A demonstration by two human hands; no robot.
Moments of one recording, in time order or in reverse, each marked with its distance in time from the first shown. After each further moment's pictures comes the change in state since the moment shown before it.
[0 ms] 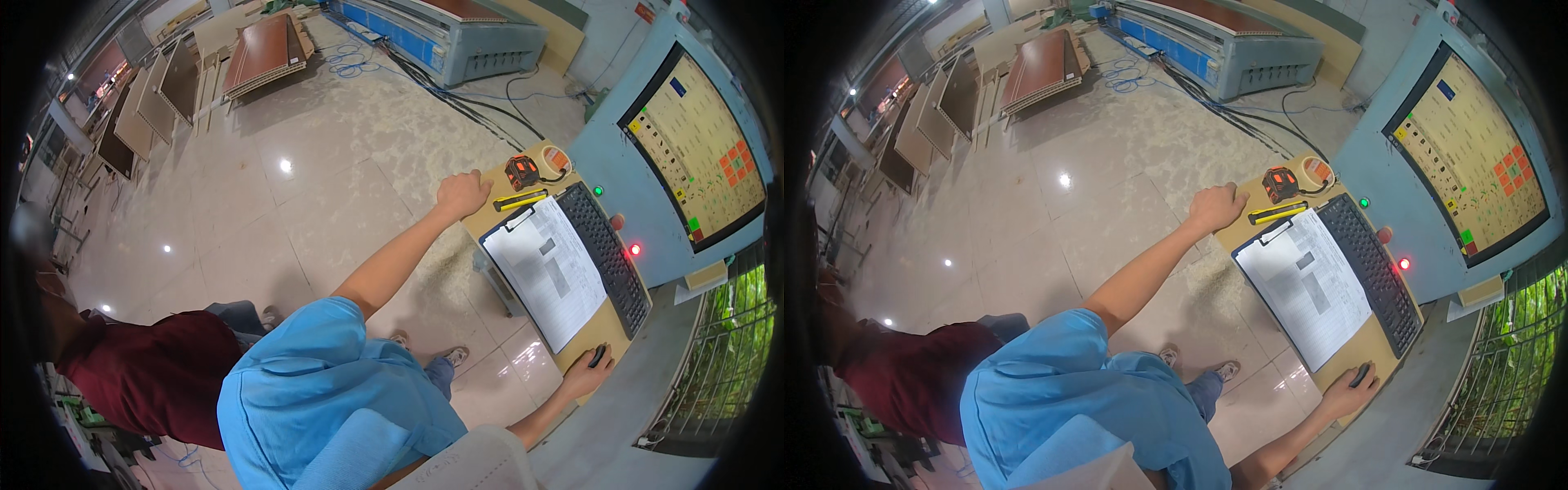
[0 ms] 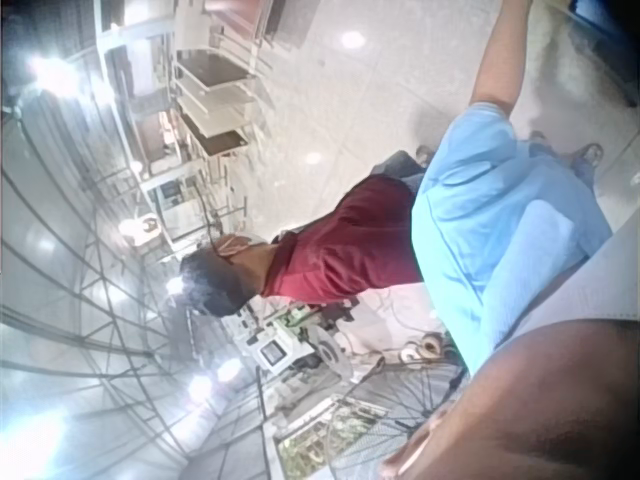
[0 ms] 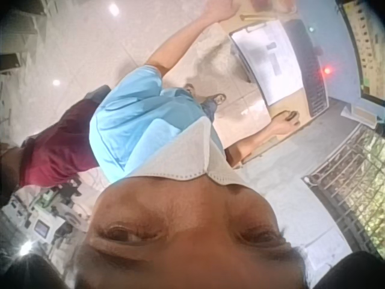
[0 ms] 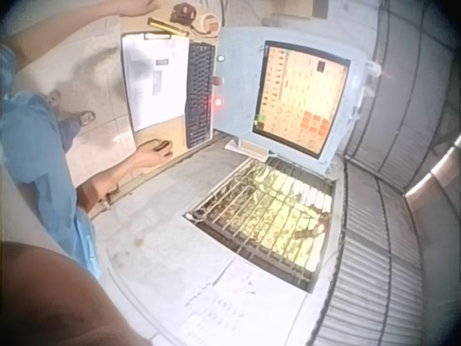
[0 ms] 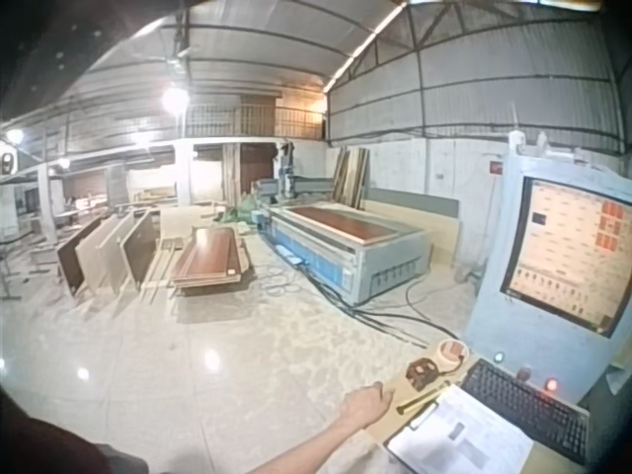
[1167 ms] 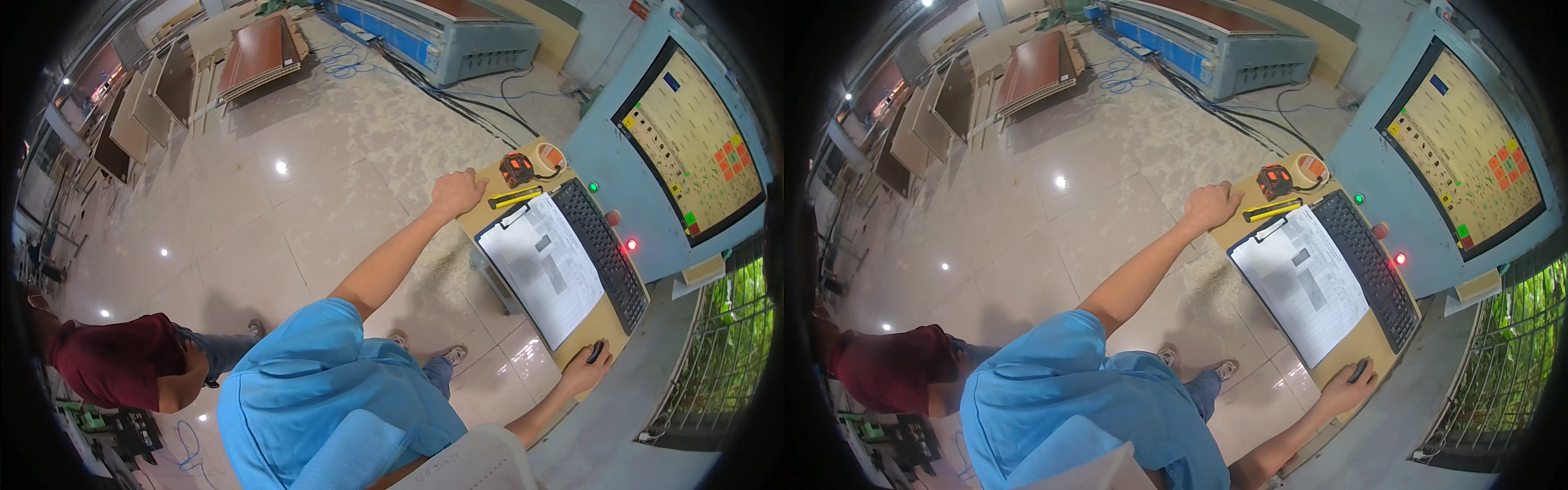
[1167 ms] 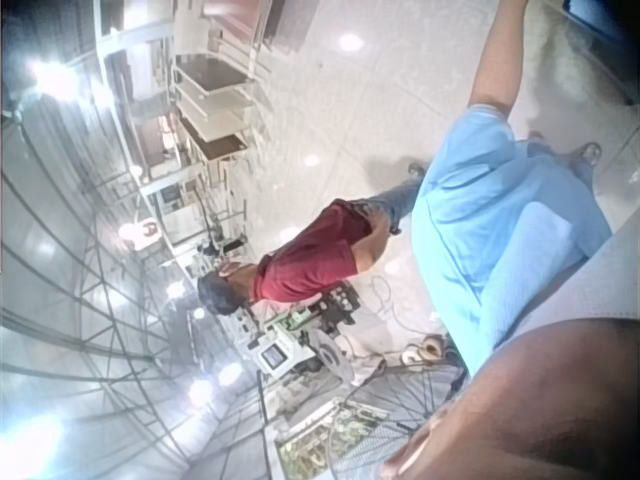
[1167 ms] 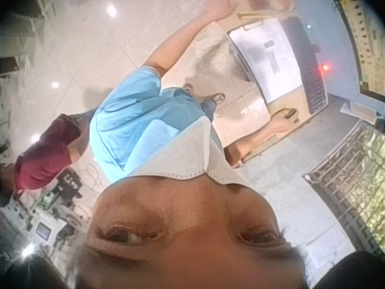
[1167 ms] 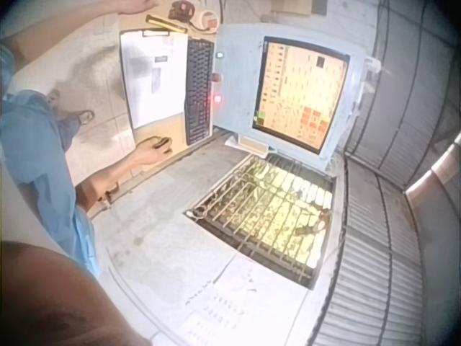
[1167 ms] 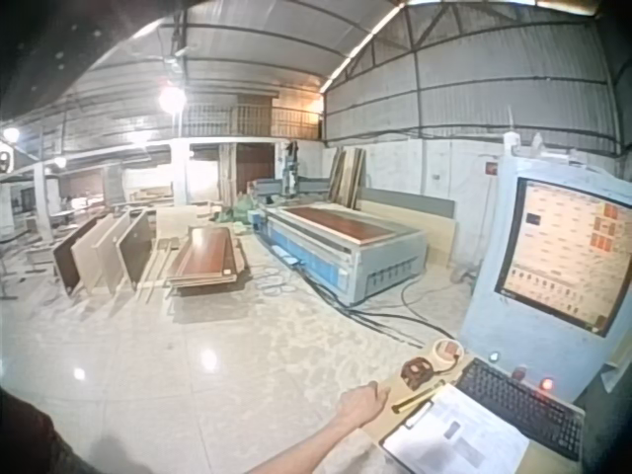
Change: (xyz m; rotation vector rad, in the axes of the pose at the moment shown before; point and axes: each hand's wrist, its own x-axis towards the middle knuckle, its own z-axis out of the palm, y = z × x) left_hand -0.007 0.001 0.006 0.030 -0.024 -0.003; right_hand -0.001 0.003 -0.008 -0.001 -0.002 -0.022
